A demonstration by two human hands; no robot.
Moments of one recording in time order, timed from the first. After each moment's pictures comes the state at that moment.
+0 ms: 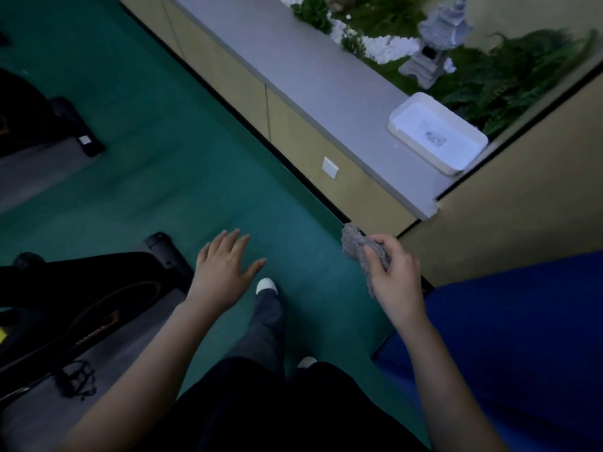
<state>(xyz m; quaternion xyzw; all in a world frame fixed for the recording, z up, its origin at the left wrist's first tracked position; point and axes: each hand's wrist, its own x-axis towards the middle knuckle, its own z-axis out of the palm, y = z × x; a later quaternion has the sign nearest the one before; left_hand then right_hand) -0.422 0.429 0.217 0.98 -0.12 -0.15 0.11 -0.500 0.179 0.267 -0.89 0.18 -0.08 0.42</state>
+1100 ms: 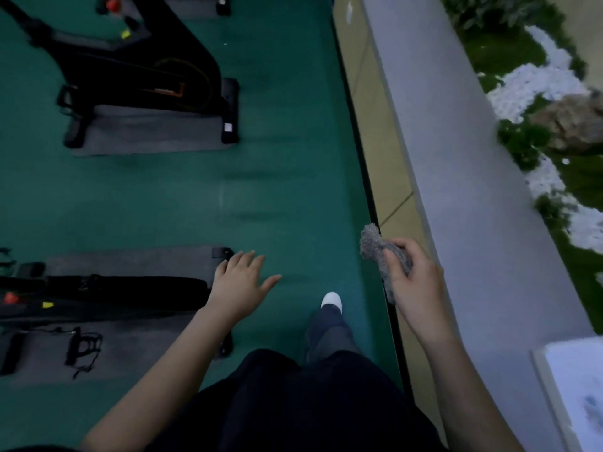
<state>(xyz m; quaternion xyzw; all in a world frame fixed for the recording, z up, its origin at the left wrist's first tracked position) -0.093 0.529 0.190 0.95 0.18 -0.23 0.12 0.001 0.280 0.260 -0.90 -0.07 0.07 0.42</state>
